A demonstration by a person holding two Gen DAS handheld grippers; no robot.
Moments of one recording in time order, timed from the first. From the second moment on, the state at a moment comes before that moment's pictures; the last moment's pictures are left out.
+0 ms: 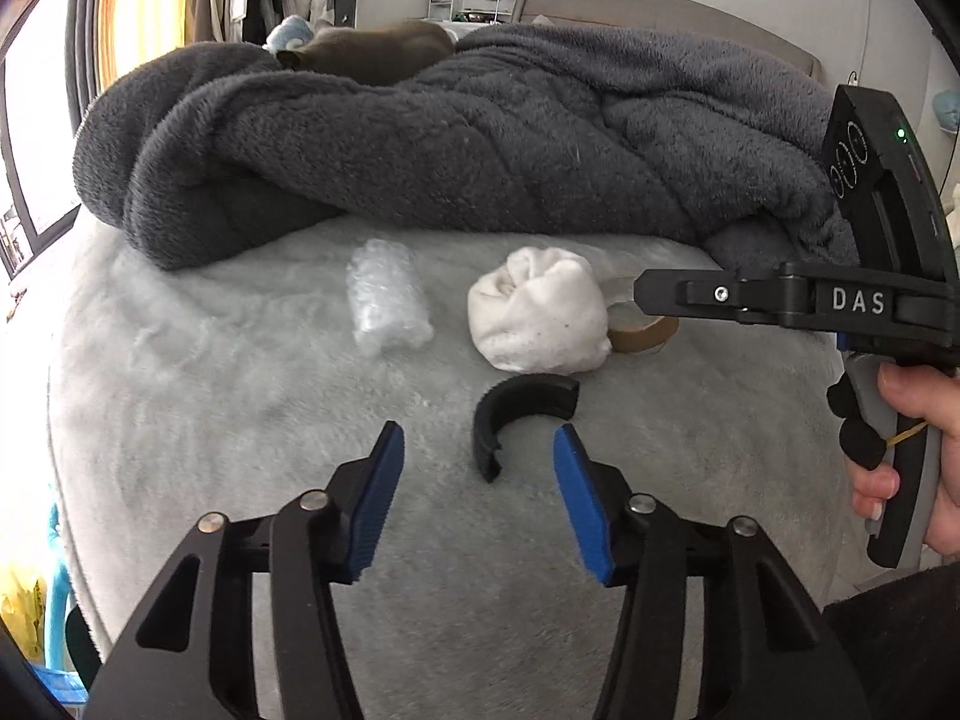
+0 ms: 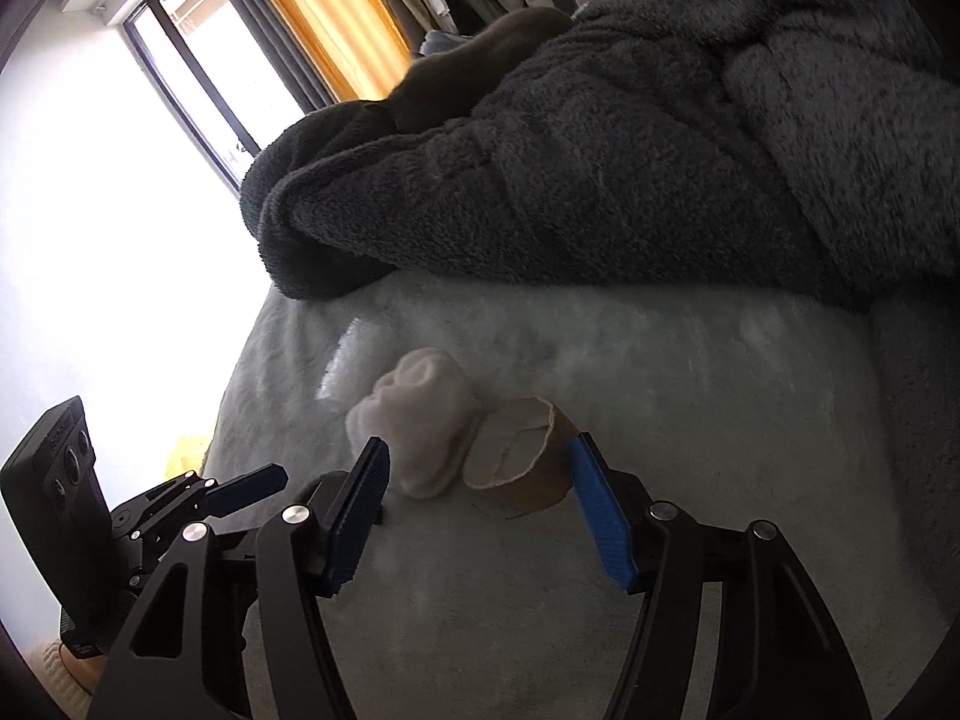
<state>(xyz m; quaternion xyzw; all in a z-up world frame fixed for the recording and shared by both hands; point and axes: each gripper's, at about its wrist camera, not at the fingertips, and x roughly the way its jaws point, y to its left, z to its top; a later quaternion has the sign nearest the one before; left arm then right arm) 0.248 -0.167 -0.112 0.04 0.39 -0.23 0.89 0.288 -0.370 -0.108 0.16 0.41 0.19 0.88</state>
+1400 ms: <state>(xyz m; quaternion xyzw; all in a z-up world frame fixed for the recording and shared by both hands) 0.242 -0.145 -0.096 0.04 0.38 -0.23 0.89 0.296 -0.365 -0.090 0.13 0.39 0.16 0.90</state>
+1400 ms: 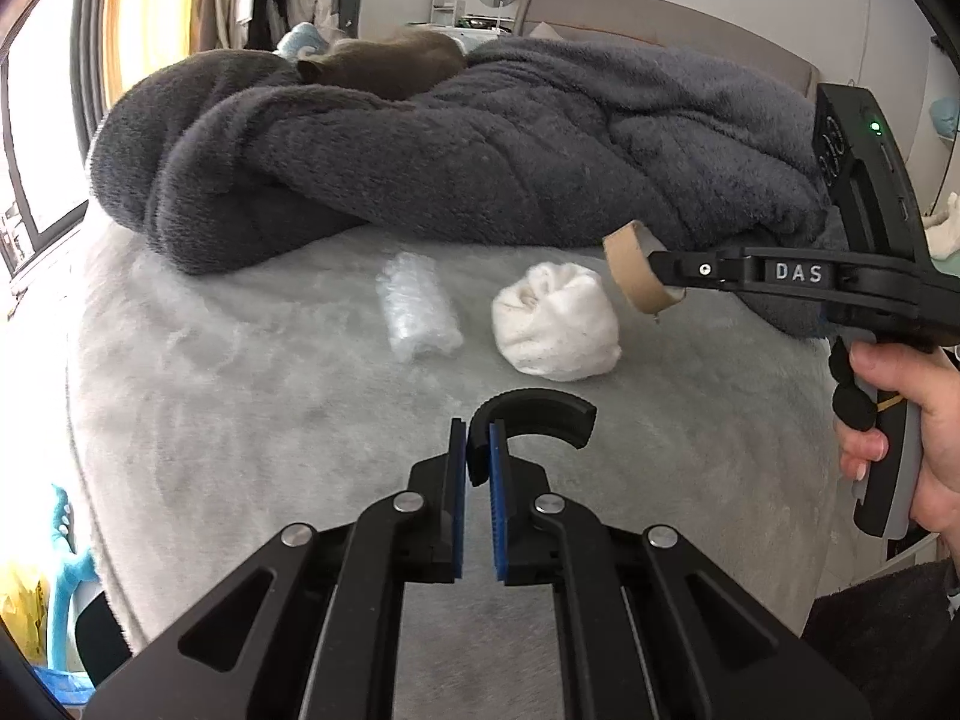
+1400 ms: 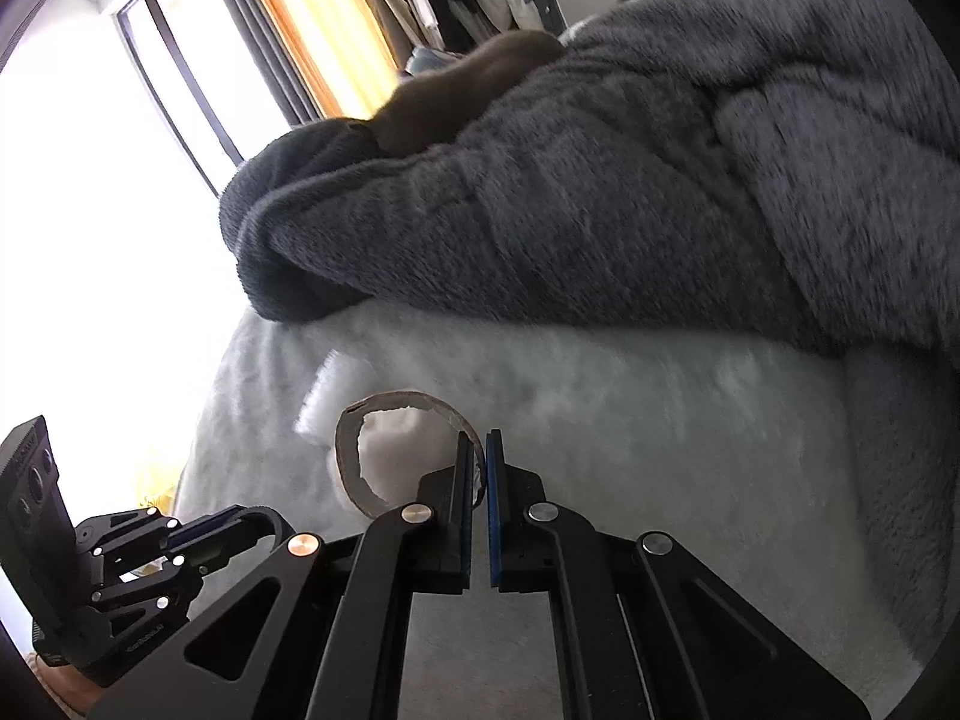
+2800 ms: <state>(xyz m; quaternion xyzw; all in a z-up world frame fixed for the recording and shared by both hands) 0.232 0.028 -0.091 0.00 0.41 -0.10 0.91 0.321 -0.176 -0.061 0.06 0.37 0.28 0.88</state>
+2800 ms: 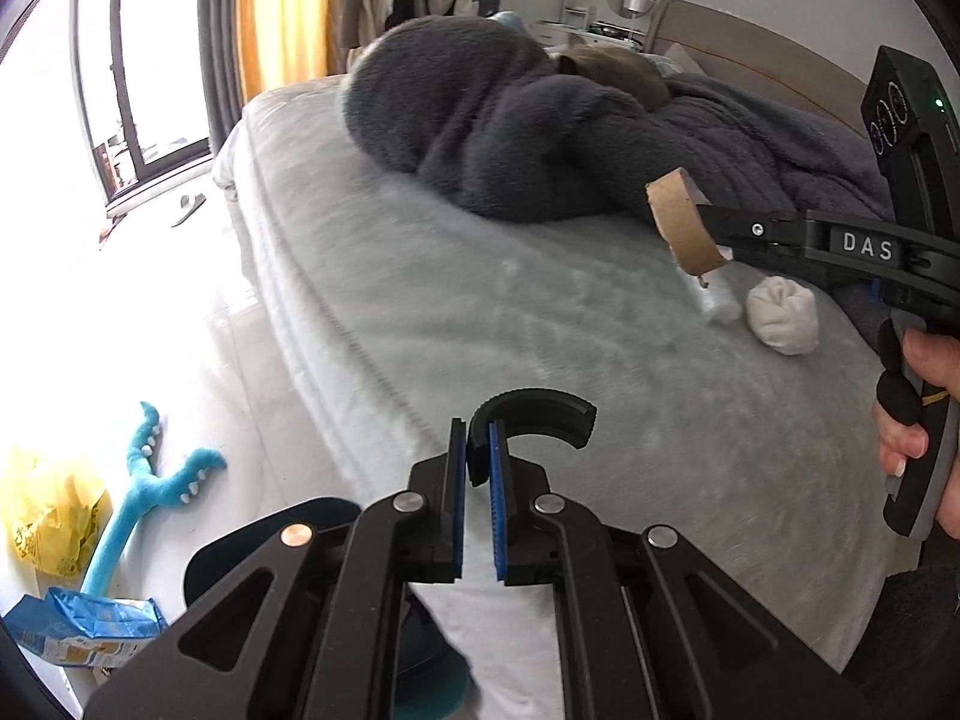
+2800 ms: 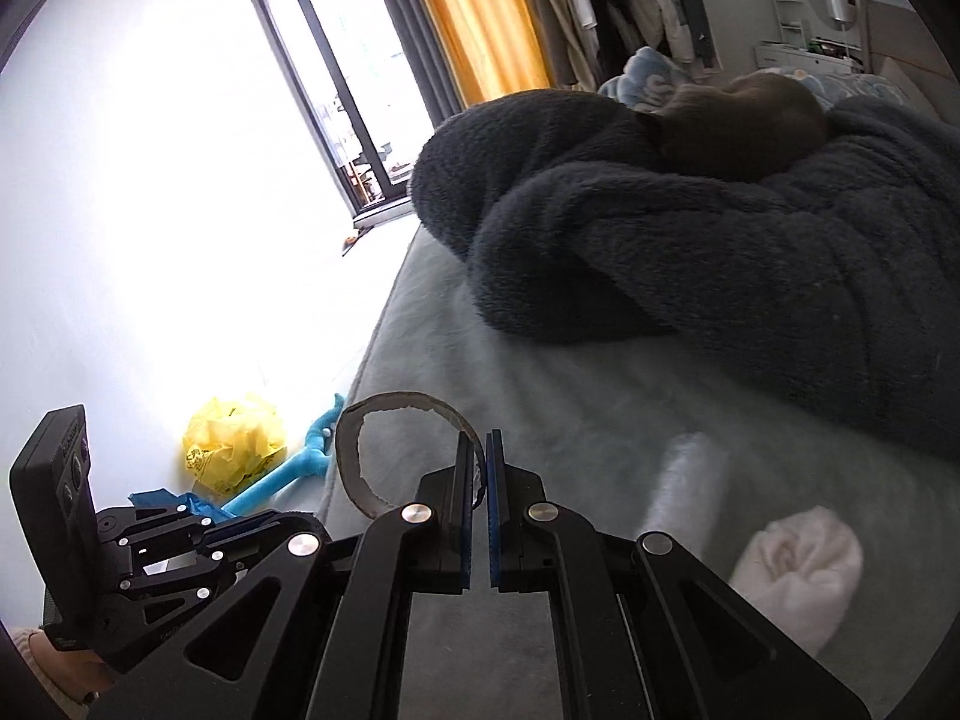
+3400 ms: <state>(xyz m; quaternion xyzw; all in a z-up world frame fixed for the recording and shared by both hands) 0.220 0.100 -0.102 -0.02 0.43 -0.06 0.90 0.317 -0.083 -0.073 0.02 0.39 0.34 0.86</state>
